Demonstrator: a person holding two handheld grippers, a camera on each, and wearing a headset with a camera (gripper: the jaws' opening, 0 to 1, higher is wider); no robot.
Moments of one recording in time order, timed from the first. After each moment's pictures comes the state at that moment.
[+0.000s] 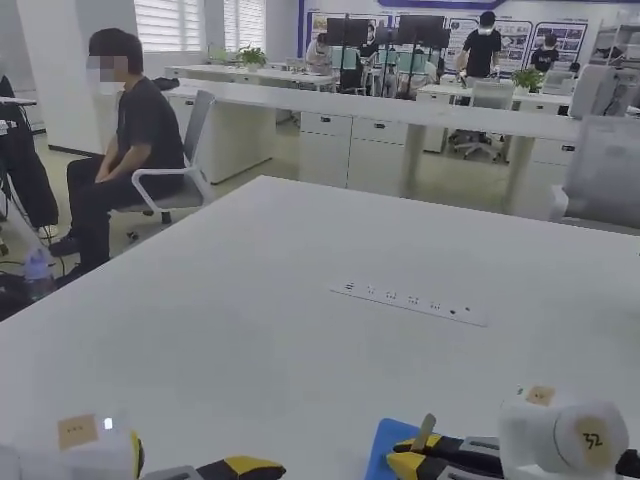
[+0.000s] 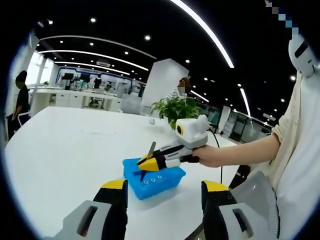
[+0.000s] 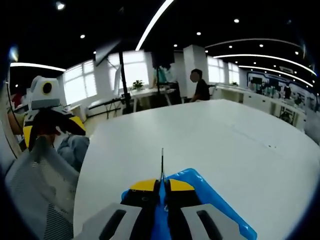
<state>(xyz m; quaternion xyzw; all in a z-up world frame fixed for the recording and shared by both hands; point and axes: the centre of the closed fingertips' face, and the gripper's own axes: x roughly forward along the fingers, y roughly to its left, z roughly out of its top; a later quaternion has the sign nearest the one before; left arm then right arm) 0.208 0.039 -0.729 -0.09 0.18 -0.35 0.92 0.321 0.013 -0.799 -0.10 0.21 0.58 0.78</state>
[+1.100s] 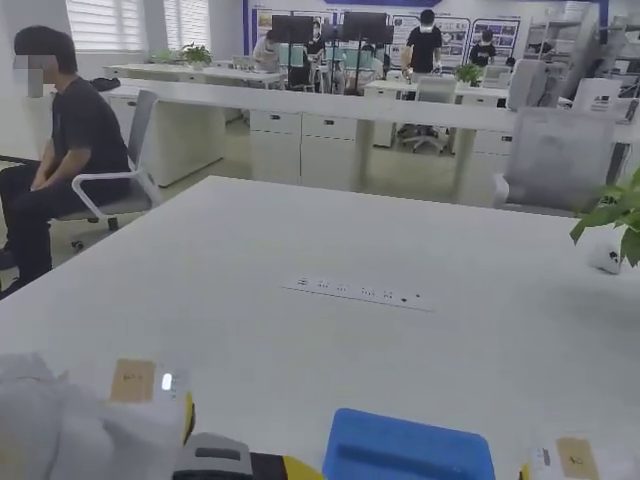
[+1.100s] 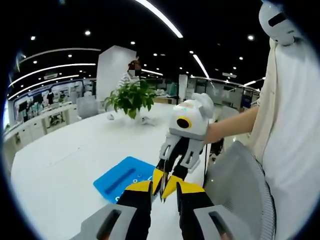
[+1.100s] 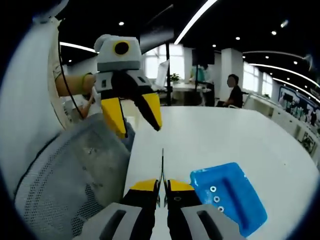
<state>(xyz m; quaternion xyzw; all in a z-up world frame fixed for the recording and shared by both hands) 0.194 -0.026 -0.714 0.09 0.19 -0.52 0.82 0.198 -0.020 -0.785 -0.19 0.19 0.70 0.66</state>
